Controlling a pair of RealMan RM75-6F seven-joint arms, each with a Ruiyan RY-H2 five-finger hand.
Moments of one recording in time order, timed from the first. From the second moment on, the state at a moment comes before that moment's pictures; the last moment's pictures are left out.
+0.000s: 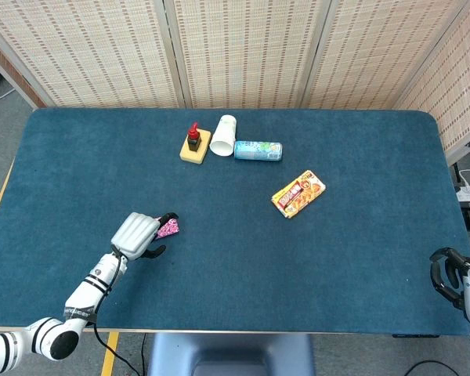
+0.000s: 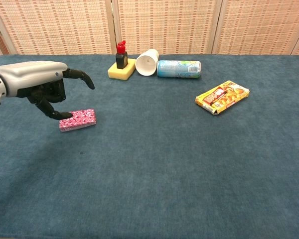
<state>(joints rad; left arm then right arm) -0.67 -1.36 -0.19 -1.68 1.15 0.91 0.42 -0.01 -1.18 0.11 -1.49 -1.64 1.77 0.13</state>
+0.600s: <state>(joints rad) -0.77 -1.42 -0.21 -1.78 1.00 0.91 0.43 -0.01 -1.18 0.10 -1.49 -1.64 1.76 0.12</state>
